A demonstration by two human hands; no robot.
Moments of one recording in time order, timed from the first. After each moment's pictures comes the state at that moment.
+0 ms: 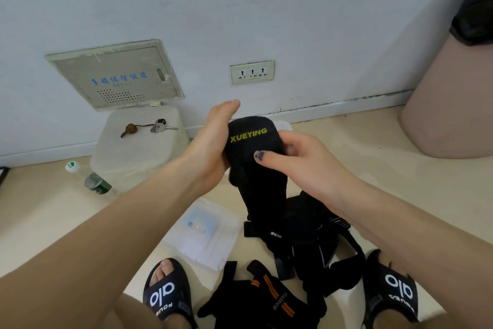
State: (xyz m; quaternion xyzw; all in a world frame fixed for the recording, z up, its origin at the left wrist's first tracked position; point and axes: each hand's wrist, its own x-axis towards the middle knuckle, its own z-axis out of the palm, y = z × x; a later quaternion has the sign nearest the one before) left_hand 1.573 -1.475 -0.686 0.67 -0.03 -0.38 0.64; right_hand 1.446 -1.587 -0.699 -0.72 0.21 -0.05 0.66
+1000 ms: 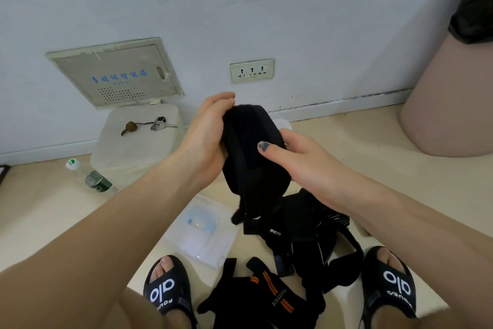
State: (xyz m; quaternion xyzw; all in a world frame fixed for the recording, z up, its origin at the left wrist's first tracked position) left_hand 1.567 -1.474 -0.676 0.62 -0.03 -0.32 0.71; right_hand 1.446 -1.588 -0.704 -0.72 0.22 -0.01 0.66
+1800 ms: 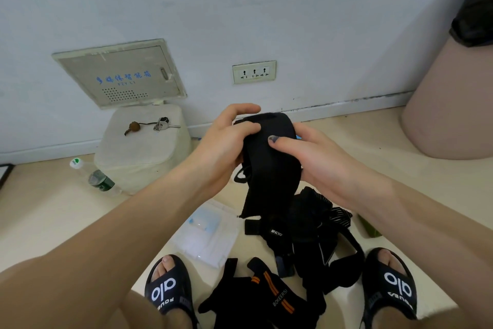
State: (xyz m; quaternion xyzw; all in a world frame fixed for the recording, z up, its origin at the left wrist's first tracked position) left_hand 1.548 -1.468 -0.677 0.67 -0.12 -0.35 0.64; right_hand 1.445 -1.594 -0.694 -0.64 0.26 -0.02 0.72
